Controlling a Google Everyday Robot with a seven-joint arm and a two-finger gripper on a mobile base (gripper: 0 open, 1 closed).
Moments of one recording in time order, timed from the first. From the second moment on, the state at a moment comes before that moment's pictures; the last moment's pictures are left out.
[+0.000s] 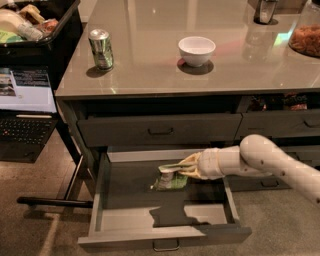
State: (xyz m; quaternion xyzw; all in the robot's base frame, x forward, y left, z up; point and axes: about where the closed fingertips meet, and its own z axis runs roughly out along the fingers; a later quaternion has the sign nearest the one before) arm 0.552 -0.092 0.594 -0.64 0.61 0.20 0.42
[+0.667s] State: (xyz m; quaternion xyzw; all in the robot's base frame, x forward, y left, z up) arm 0.561 -0.073 0.523 -0.62 0.65 0.24 0.38
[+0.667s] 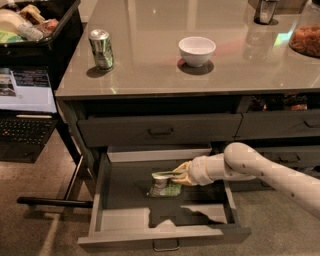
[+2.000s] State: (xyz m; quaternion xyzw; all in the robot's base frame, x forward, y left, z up) arm 0.558 -0.075 0.489 -0.60 0.67 0.27 0.35
